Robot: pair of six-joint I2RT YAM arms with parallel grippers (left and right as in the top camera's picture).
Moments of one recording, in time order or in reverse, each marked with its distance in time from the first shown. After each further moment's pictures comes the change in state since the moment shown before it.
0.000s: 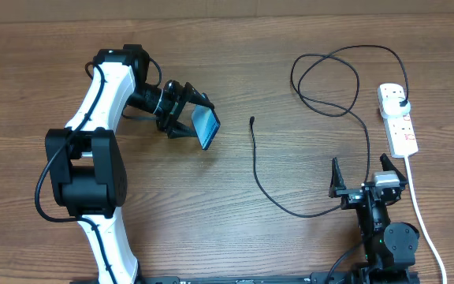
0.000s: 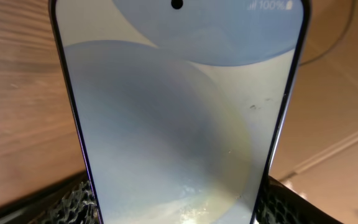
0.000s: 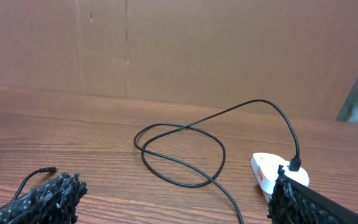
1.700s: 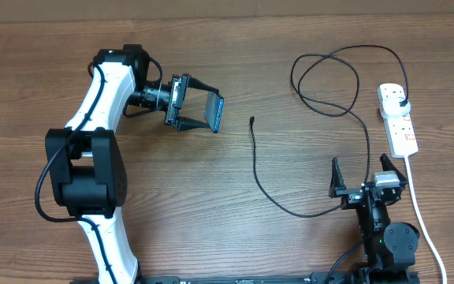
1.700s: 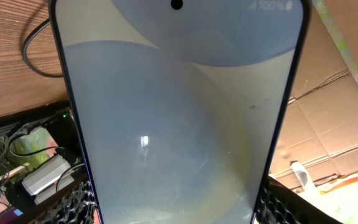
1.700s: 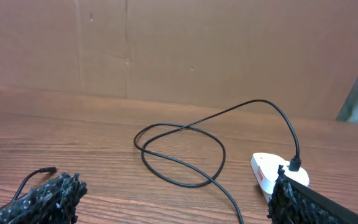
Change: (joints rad) left arm 0.000 0.000 0.000 0.000 0.281 -0.226; right arm 0.000 0.000 0.000 0.000 0.000 0.000
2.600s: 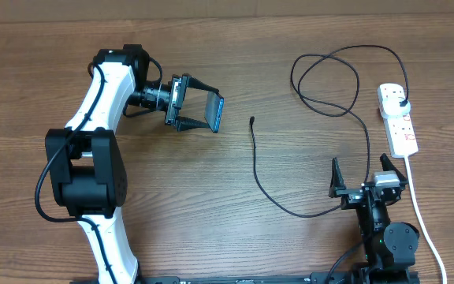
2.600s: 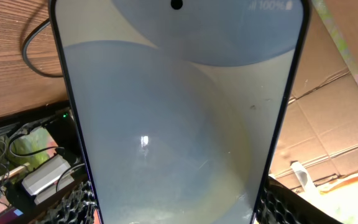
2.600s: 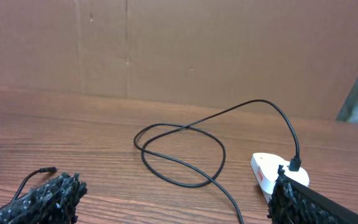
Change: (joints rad) left arm 0.000 0.000 0.000 0.000 0.000 0.000; right arm 0.000 0.000 0.000 0.000 0.000 0.000
